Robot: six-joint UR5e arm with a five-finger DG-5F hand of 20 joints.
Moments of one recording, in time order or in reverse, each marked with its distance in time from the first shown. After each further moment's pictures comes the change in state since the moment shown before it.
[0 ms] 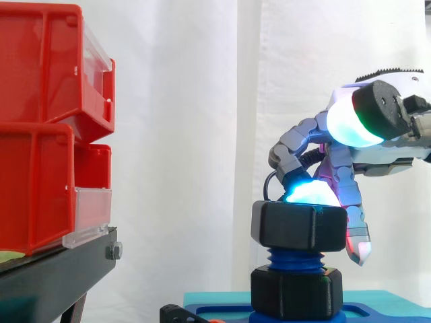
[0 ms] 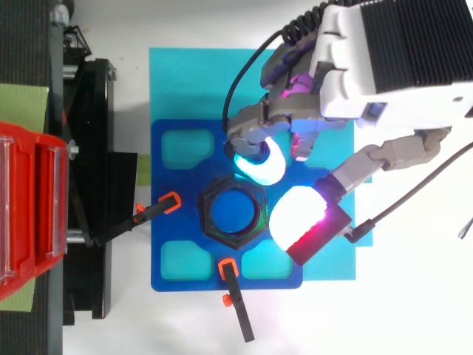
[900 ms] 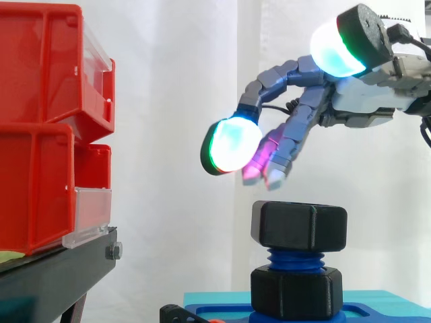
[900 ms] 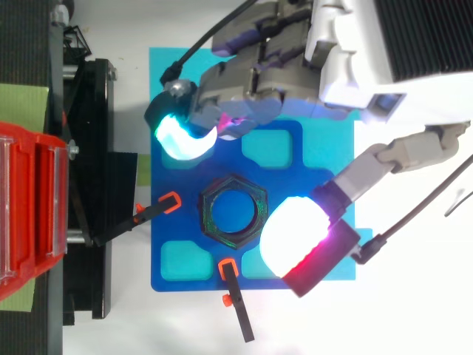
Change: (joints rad) arm -0.003 -0.005 0.104 -0.024 -0.042 -0.024
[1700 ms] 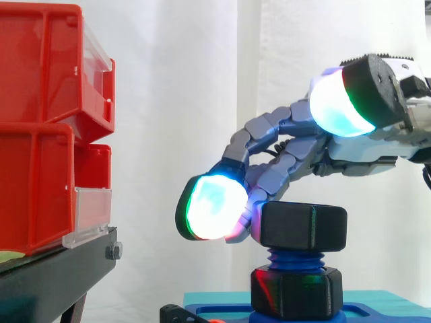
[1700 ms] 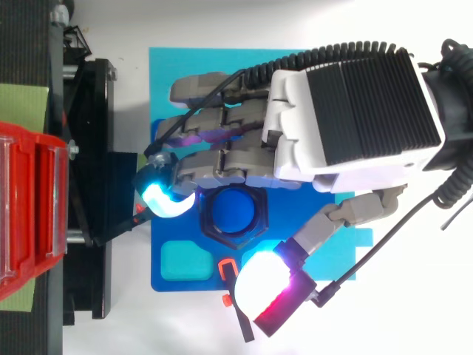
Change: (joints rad) arm 0.048 -0.058 -0.029 0.049 0.009 0.030
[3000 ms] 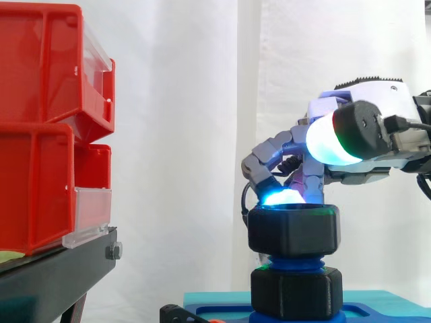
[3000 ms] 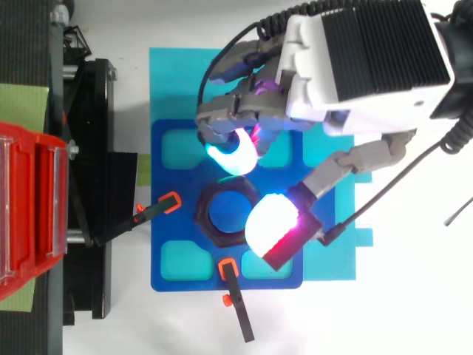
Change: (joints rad) arm -0.060 0.000 -0.004 -0.012 -0.024 -0.002
